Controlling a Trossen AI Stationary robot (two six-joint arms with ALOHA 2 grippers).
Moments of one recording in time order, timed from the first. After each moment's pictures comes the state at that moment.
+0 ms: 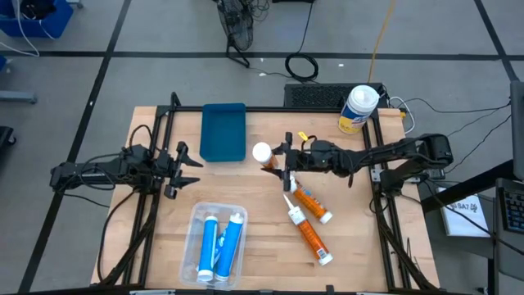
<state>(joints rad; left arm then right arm) 0.09 0.21 0.16 0.14 0.23 0.02 -0.04 1.49 0.82 0.65 0.02 -0.20</state>
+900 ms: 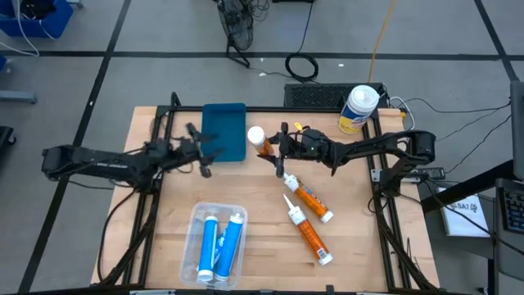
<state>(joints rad) 0.12 0.84 0.29 0.70 -0.20 0.22 -0.20 1.64 0.82 0.78 -0.08 -0.15</state>
